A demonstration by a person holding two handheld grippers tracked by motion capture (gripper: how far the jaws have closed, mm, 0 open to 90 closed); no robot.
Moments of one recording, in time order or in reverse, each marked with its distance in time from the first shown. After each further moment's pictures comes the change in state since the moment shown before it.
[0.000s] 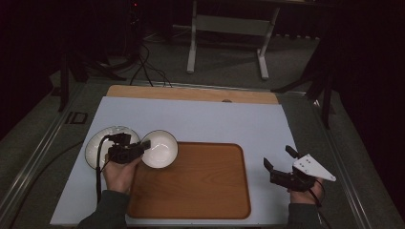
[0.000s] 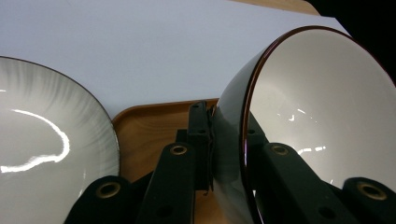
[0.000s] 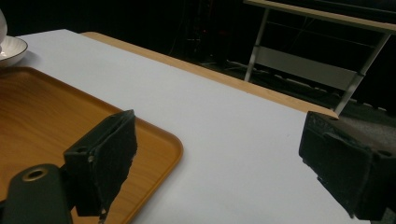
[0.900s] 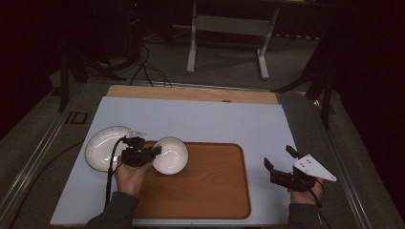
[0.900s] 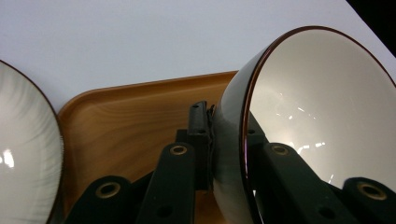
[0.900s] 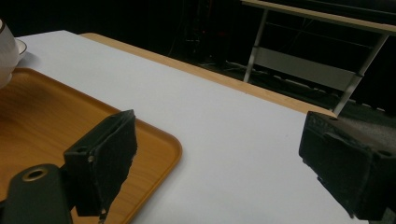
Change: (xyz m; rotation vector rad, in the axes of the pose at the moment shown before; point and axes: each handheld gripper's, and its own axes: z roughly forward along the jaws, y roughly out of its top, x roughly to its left) left arm -0.021 -0.010 0.023 0.078 -0.030 0.051; right arm 0.000 0.000 -0.001 -0.005 -0.005 0.003
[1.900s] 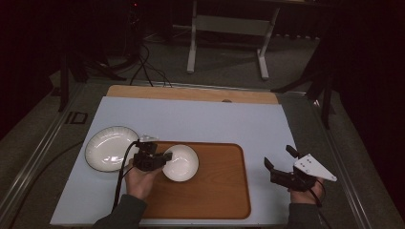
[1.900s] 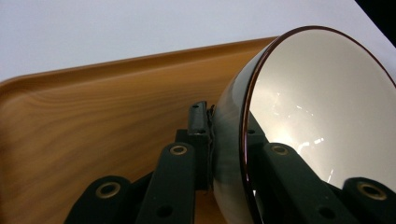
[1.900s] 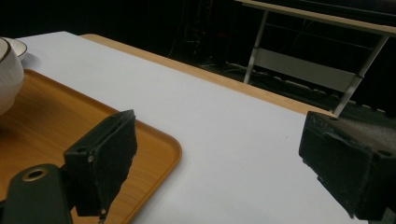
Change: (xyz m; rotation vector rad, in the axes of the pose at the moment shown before) left arm -0.024 -0.008 0.018 0.065 -0.054 0.046; right arm -0.001 0.000 0.000 -0.006 0.001 -0.004
